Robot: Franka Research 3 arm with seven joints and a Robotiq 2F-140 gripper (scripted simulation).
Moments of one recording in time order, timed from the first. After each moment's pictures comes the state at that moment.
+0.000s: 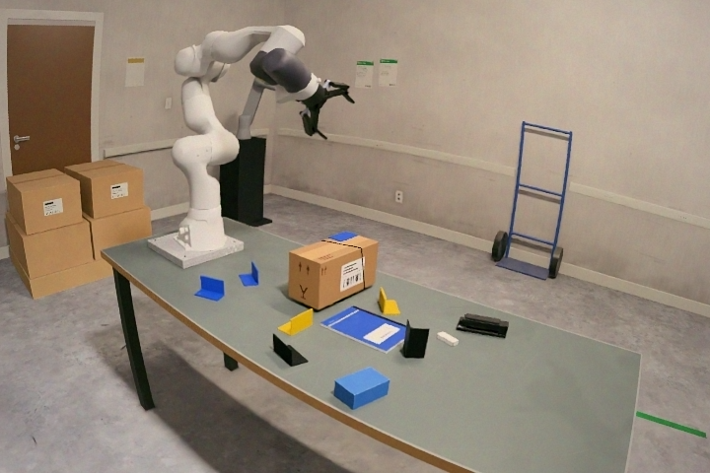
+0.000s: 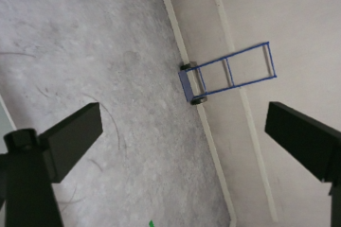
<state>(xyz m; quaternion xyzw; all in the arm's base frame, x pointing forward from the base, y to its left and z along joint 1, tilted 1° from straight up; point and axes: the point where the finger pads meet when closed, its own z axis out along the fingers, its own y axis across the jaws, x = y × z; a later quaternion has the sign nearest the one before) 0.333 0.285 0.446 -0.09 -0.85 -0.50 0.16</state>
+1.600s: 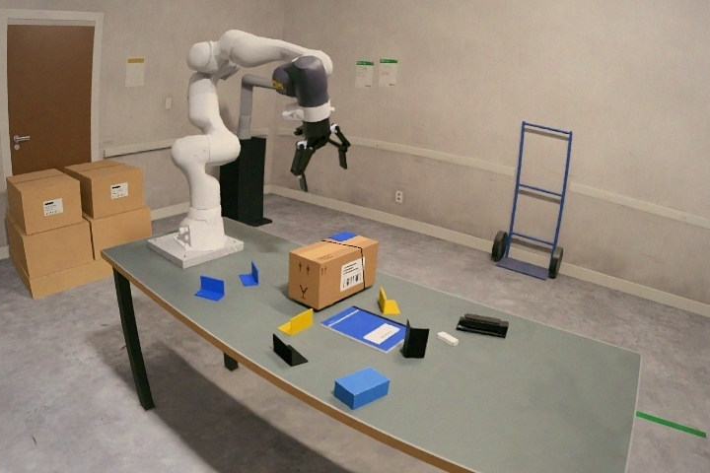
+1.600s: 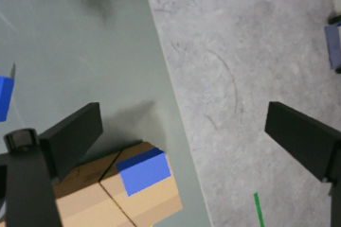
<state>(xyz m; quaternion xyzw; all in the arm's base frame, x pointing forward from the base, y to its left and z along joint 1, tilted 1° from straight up) 0.383 0.184 0.273 -0.10 -0.96 -0.22 0.12</state>
